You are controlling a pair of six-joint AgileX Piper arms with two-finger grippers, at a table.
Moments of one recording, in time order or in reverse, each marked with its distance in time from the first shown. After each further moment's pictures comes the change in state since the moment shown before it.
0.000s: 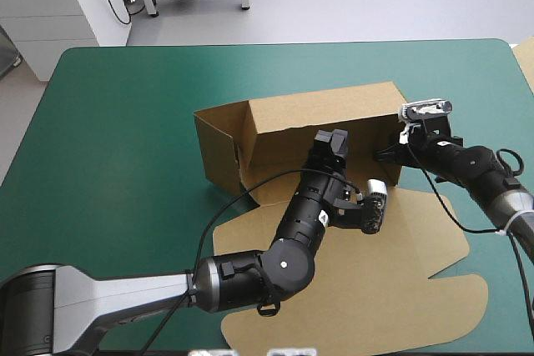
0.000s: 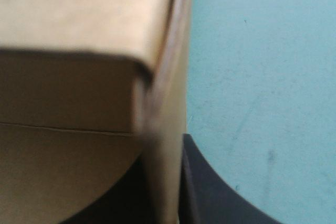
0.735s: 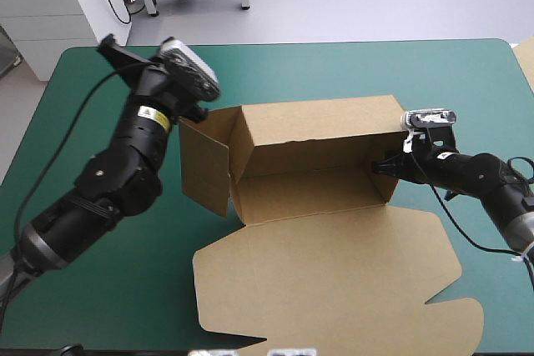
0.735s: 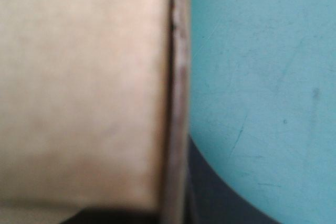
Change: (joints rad) left arm 0.544 -0.416 0.000 -0.275 -0.146 -0.003; right arm 0.012 -0.162 0.001 -0.263 0.223 0.388
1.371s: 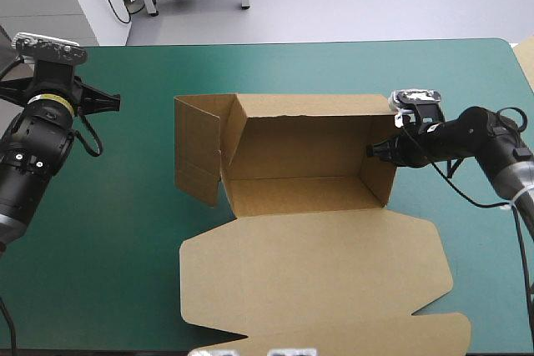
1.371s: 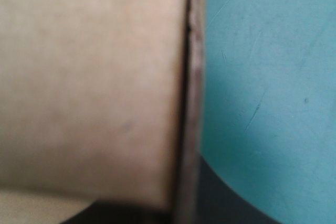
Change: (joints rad) left arm 0.590 -0.021 0.000 -0.724 -0.050 0.122; right arm 0.000 0.180 -0.299 -0.183 0.342 0.196
